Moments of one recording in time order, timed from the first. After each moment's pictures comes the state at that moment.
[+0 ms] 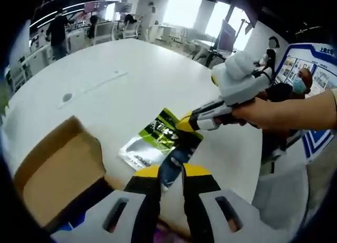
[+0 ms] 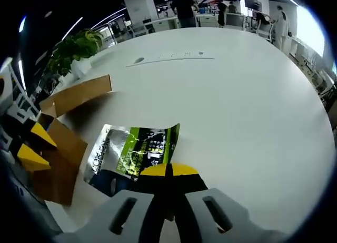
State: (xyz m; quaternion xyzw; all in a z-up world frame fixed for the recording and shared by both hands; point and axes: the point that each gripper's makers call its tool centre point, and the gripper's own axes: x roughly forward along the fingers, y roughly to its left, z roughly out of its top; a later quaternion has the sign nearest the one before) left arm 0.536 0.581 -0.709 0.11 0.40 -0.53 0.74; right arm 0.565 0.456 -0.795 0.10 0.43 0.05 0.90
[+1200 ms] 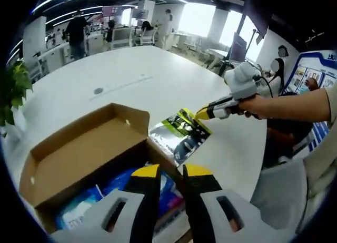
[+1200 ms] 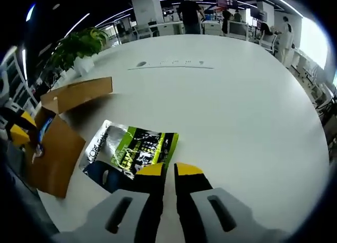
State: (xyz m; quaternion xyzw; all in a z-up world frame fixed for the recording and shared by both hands) left arm 0.539 0.664 -0.687 0.09 0.38 -0.47 0.79; right arm 0.562 0.448 -0.778 0.05 0.41 0.07 0.91
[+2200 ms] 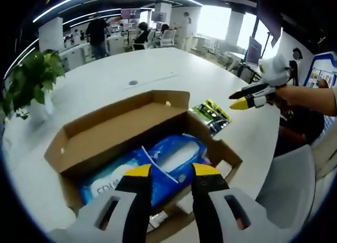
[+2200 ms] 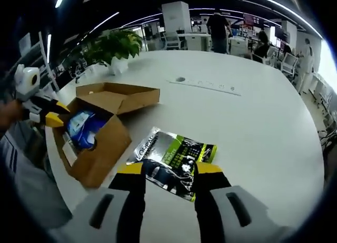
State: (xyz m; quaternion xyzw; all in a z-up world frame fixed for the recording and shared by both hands) left arm 0.539 0.761 -0.683 0.10 0.37 -0.40 0.83; right arm 0.532 0.515 -0.710 0.01 0.36 0.16 0.92
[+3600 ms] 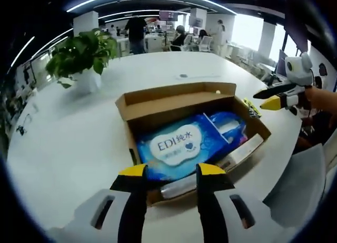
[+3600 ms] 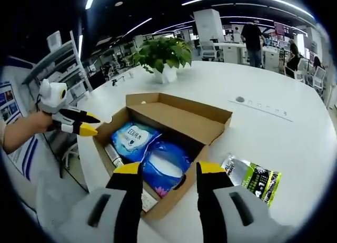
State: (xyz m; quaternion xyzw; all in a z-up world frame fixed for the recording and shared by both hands) left arm 0.531 0.899 -0.687 0.07 0.37 -0.26 0.89; right arm 0.532 0.667 -0.673 0.02 0.32 0.29 0.90
